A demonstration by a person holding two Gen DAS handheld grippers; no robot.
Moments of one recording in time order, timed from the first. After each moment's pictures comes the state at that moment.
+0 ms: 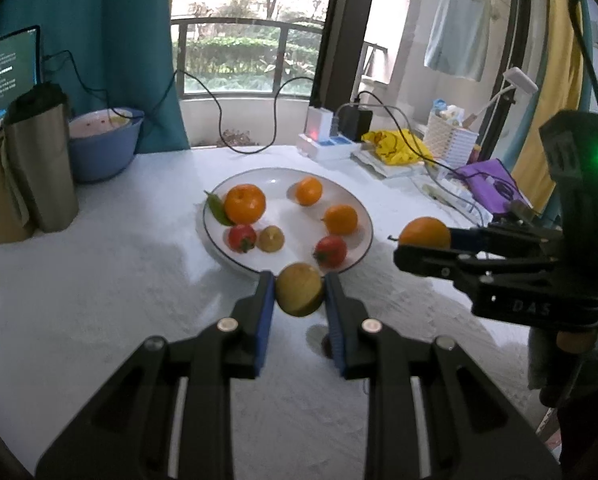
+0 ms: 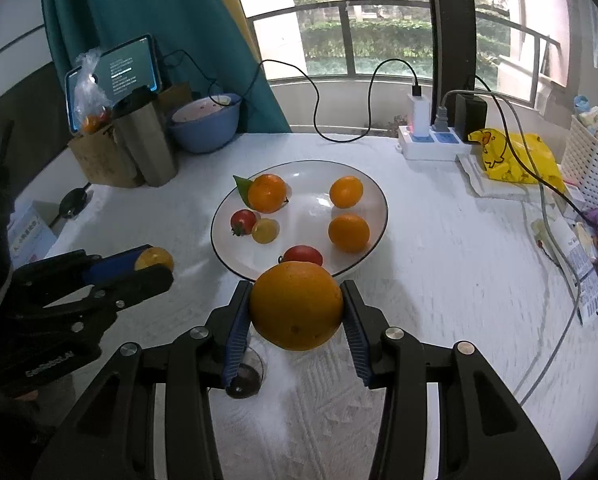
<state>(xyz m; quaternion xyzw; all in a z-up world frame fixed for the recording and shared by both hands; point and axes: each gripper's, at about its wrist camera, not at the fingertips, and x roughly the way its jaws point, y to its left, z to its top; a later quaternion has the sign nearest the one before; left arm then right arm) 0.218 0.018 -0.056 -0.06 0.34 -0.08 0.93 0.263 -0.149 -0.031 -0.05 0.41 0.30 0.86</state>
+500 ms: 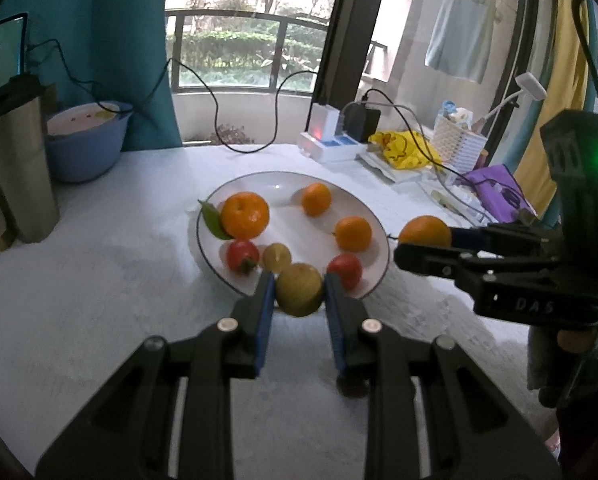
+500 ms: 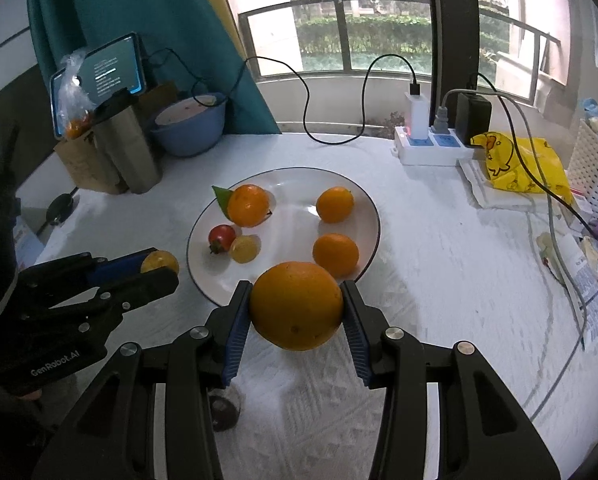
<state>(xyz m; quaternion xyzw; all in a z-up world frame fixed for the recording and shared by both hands) 0.255 0.024 -0.064 -0.07 0.35 -0.10 0.93 0.297 -0.144 -0.038 -0.05 0.42 0.29 0.86</state>
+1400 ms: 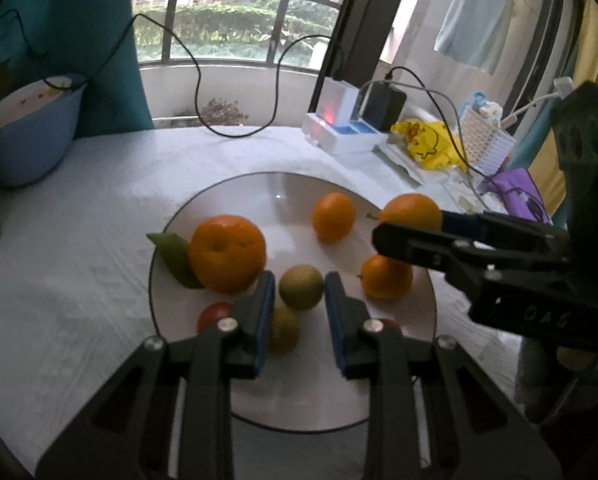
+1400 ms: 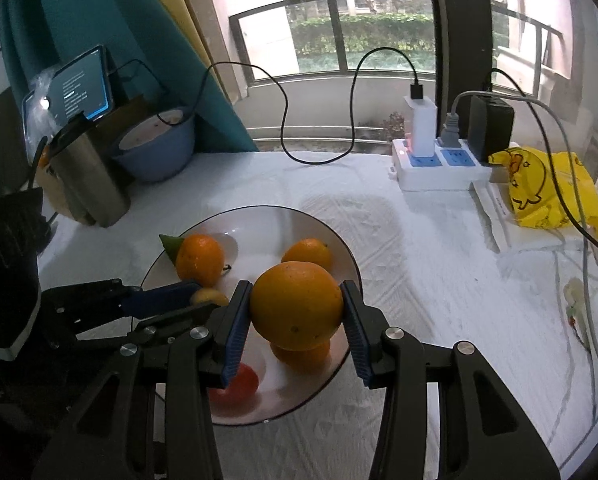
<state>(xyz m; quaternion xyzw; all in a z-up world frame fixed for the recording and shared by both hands) 0.342 0.022 -0.098 -0.10 0.39 -0.11 0.91 0.375 -0.129 -0.058 -0.04 0.42 0.29 0.86</state>
